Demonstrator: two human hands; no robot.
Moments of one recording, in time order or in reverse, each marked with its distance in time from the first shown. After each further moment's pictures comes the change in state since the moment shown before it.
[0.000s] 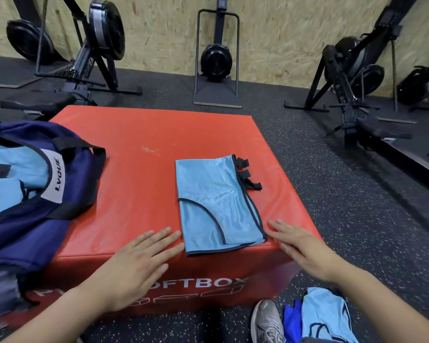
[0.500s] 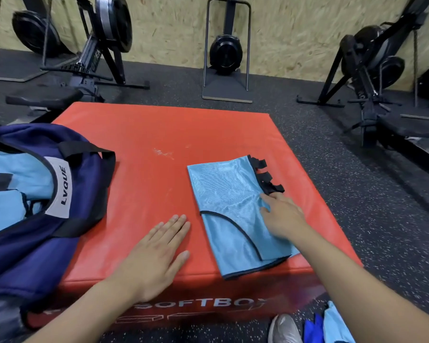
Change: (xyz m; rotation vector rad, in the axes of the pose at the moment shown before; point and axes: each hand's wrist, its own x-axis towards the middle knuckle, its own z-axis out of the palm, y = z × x) left_hand 0.043 -0.039 0.009 -0.126 0.017 -0.217; right_hand 0.162 -0.061 -0.010 -0.119 0.050 0.532
